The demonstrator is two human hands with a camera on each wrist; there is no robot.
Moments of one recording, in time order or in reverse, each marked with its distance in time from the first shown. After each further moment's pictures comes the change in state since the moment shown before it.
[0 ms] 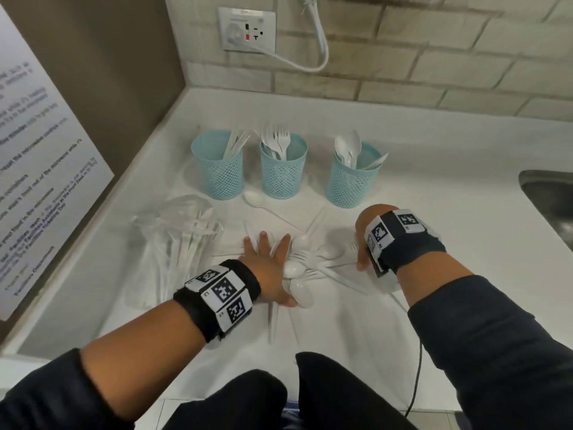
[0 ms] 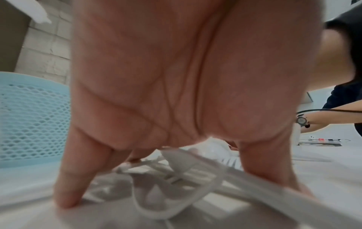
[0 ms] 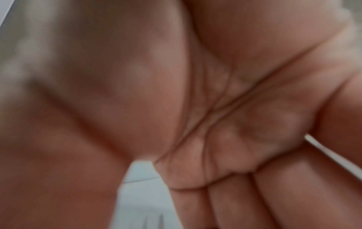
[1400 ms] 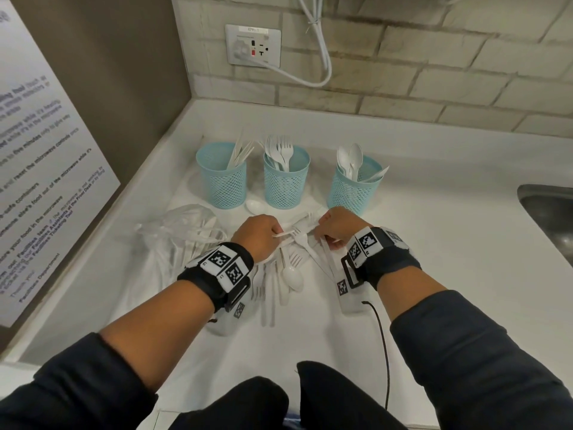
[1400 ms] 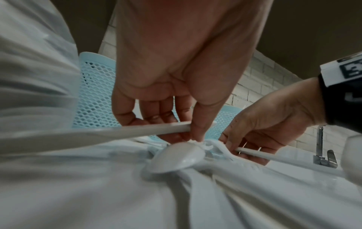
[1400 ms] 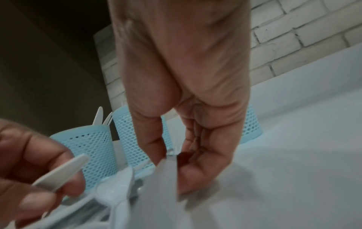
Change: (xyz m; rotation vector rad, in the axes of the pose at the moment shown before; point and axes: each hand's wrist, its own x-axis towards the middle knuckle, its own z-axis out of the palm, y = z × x) left_hand 0.046 -0.028 -0.033 -0.587 0.556 0.049; right_hand 0.029 -0.047 -0.009 0.945 0.012 -0.086
